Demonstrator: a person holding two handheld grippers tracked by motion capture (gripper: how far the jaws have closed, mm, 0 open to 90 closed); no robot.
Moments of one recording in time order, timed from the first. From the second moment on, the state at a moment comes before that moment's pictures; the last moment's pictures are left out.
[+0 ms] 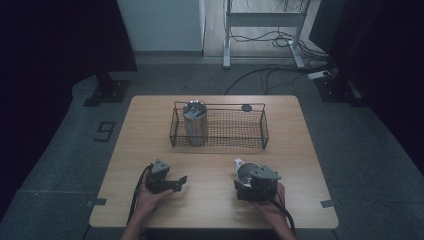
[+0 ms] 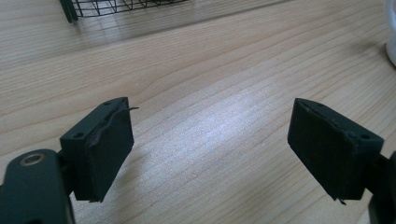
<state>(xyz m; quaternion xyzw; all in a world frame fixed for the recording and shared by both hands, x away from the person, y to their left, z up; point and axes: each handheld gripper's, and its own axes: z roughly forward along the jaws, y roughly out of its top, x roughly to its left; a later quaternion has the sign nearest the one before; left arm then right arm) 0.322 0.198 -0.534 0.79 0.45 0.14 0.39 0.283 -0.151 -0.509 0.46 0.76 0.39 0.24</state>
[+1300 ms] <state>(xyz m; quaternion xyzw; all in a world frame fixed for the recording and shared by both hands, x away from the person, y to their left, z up) 0.320 0.202 -0.530 0.78 0.45 0.15 0.40 0.293 -0.169 -0.473 0.44 0.76 0.43 0.22</state>
